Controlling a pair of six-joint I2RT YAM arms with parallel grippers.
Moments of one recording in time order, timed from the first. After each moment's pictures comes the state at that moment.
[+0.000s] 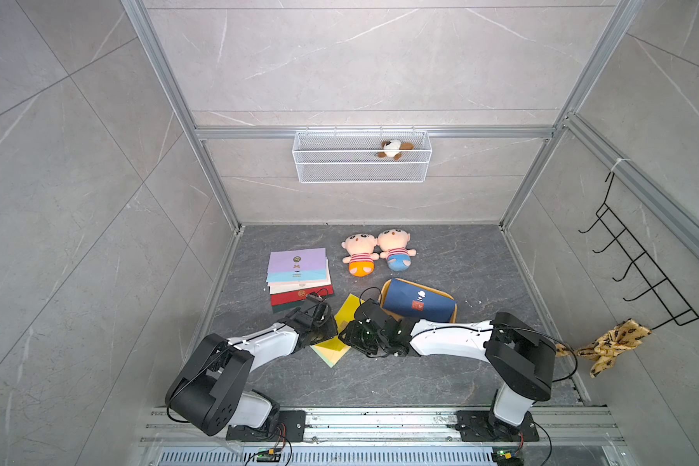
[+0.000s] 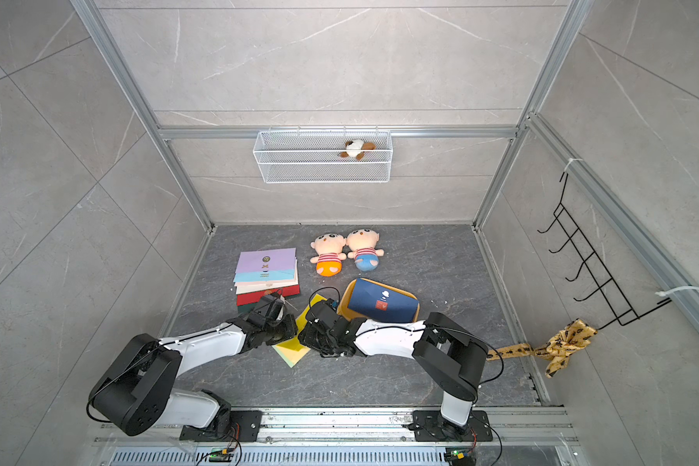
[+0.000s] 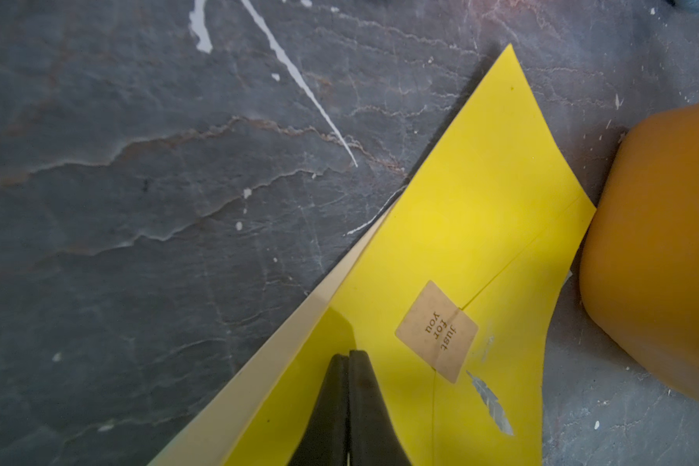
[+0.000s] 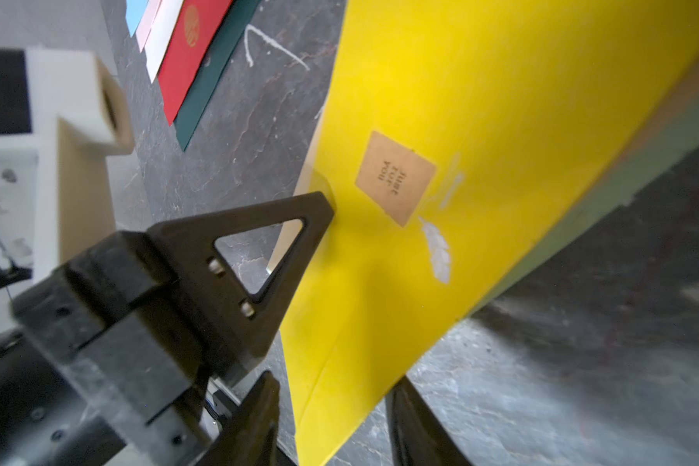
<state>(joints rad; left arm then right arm) -0.52 1.41 0.54 -0.12 0.12 -0.75 1.03 1.78 0.99 -0.02 -0.11 1.30</state>
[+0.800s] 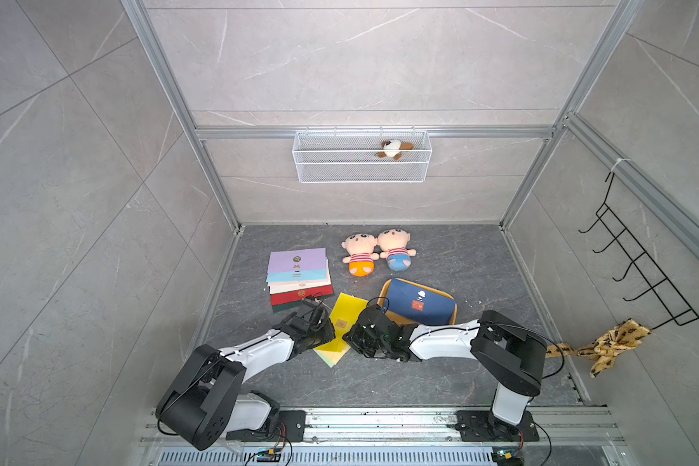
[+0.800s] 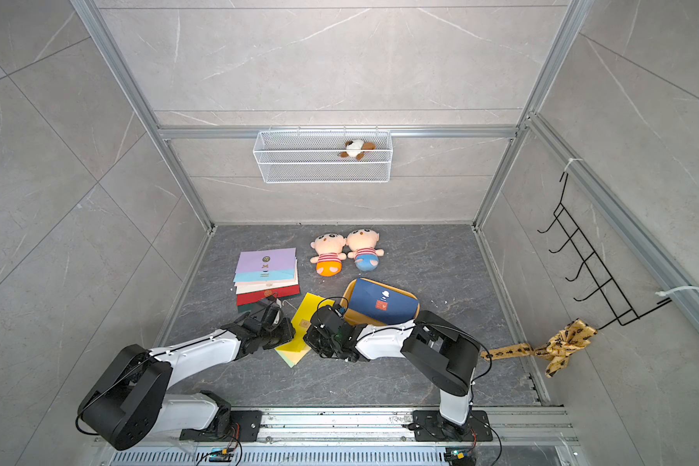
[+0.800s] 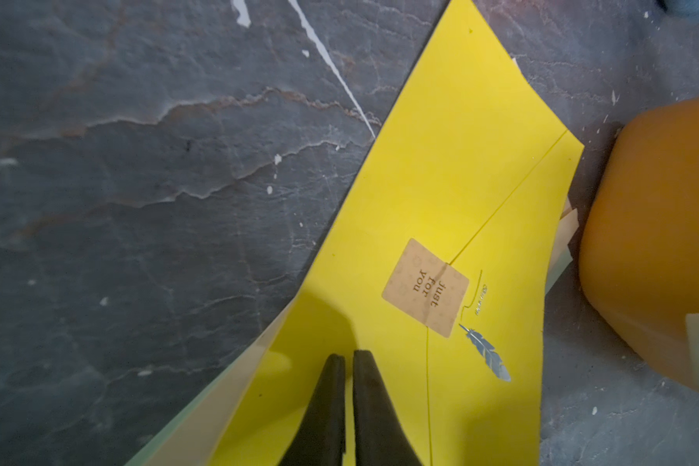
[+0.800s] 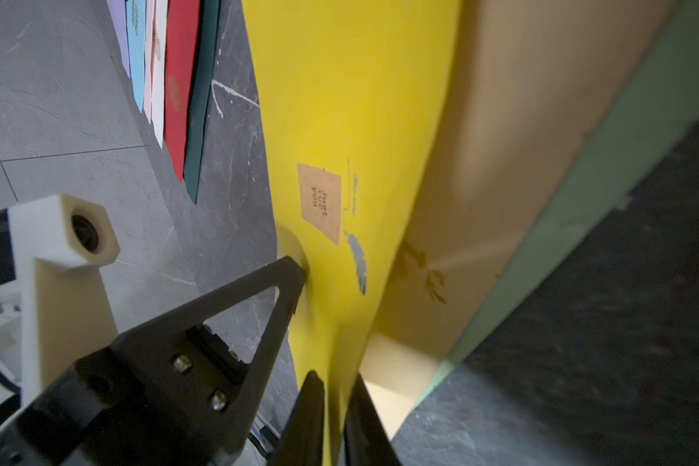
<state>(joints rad) -0.52 1.33 0.49 -0.13 0.11 -0.78 1.02 1.83 0.91 0.19 -0.09 1.50</state>
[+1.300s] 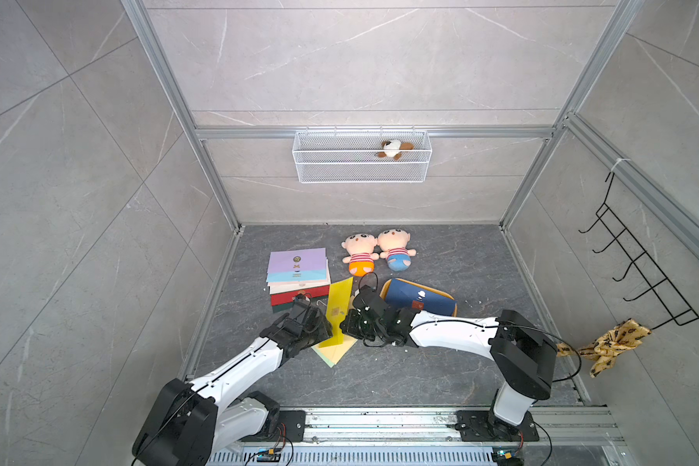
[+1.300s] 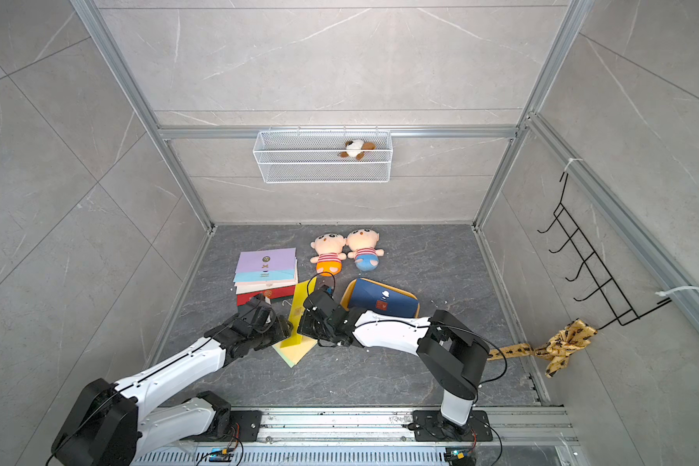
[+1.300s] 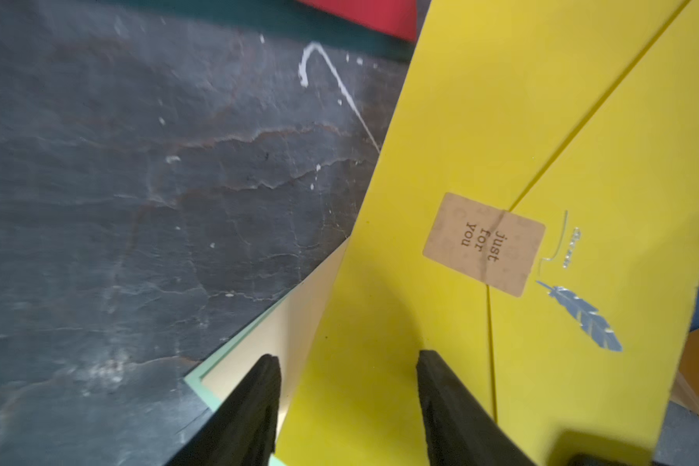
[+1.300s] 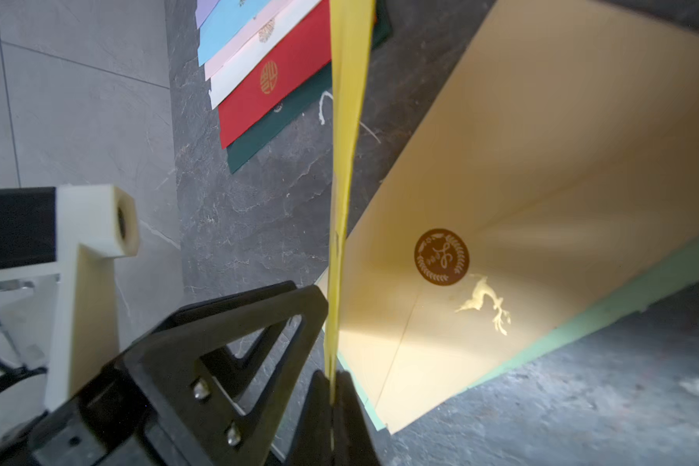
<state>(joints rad) -0.52 1.10 0.52 -0.34 0.00 -0.82 1.00 1.77 1.15 -0.15 -0.09 1.07</state>
